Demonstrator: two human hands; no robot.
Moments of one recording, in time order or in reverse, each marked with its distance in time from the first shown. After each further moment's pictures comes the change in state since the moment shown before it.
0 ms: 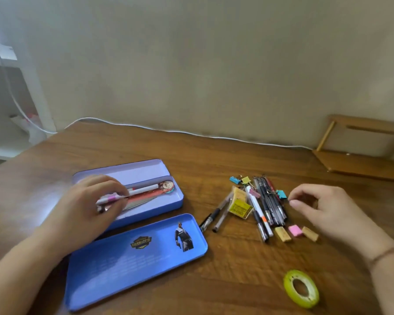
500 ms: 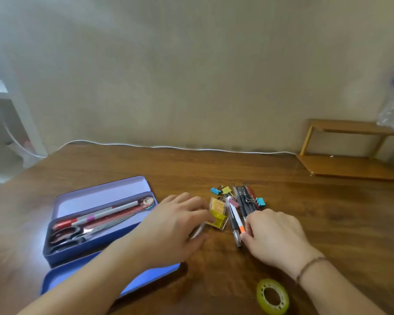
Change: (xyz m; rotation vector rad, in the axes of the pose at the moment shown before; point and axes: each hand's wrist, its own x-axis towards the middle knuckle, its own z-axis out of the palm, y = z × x) left_hand 0.053 0.142 0.076 0.100 -0.331 0.428; right_hand -0.005 -0.047 0.036 -0.329 -0.231 0.142
